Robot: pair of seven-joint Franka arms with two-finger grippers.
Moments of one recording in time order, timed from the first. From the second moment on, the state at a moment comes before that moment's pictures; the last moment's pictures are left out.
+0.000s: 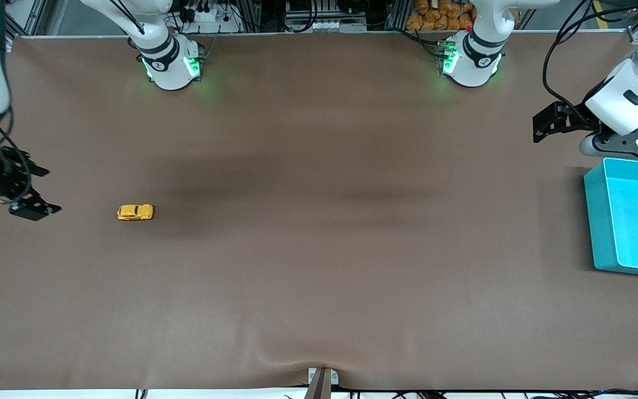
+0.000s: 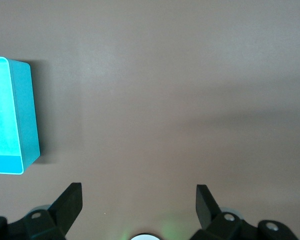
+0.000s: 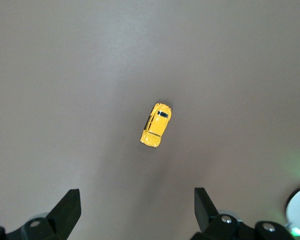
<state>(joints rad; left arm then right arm) -0.08 0.04 -0.09 -1.49 0.01 1.46 -0.06 -0.12 0.20 0.01 -1.67 0.04 1.73 1.09</state>
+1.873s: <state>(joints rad) -0.08 0.06 -0.09 -1.49 0.01 1.46 -0.06 -0.10 0.34 0.01 -2.15 -0.01 2.38 1.57</state>
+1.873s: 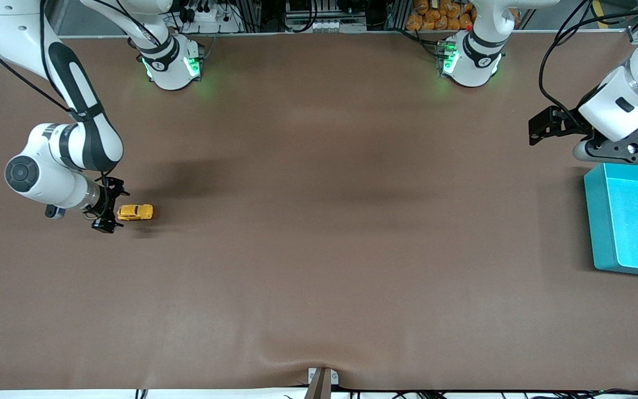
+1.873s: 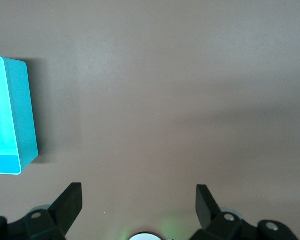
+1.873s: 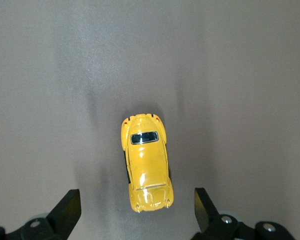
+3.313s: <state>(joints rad) -0.08 0.06 -0.09 -1.49 0.01 1.46 -0.06 -0.11 0.36 0.01 -2.26 -0.02 2.56 1.58</state>
